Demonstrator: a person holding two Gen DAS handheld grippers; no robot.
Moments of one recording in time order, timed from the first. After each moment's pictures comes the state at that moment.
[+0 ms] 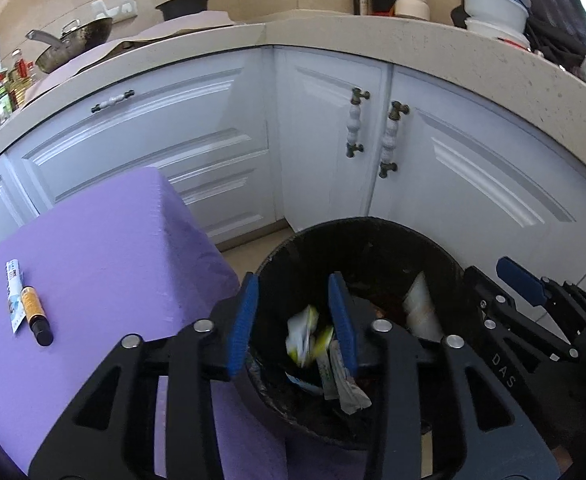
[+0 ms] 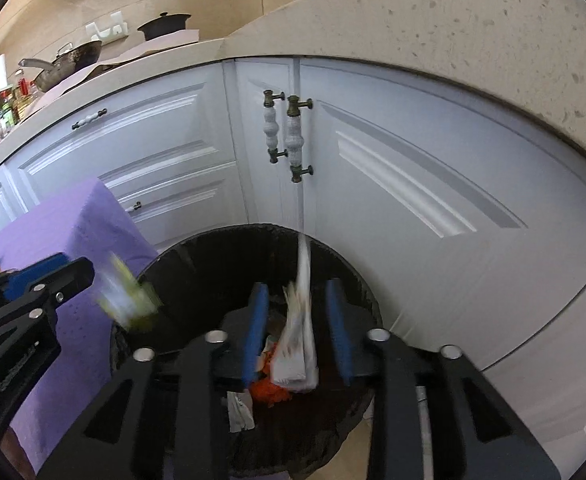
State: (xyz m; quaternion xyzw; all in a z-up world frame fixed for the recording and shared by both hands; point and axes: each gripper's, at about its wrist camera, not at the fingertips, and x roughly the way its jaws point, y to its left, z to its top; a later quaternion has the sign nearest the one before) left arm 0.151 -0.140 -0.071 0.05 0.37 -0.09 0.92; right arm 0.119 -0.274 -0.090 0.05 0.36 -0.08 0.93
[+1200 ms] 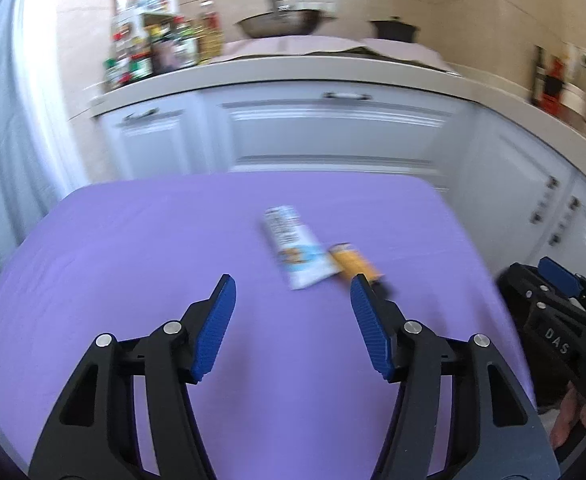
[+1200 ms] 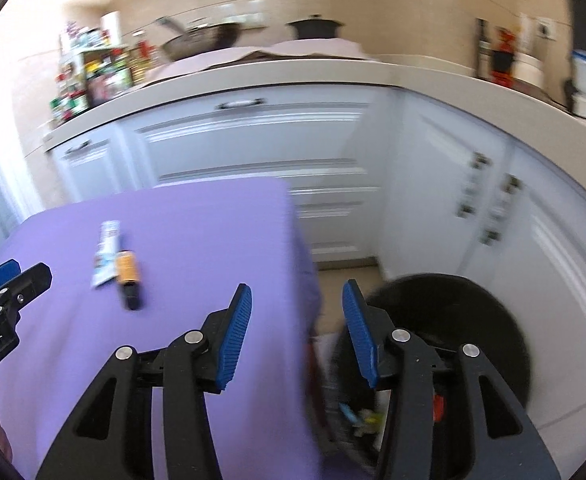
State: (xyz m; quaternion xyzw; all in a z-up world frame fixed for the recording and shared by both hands) left arm 0.068 0.122 -0.028 -0.04 0.33 0.15 0.93; right arm 0.139 -0.090 -0.052 -0.02 0.33 0.12 0.94
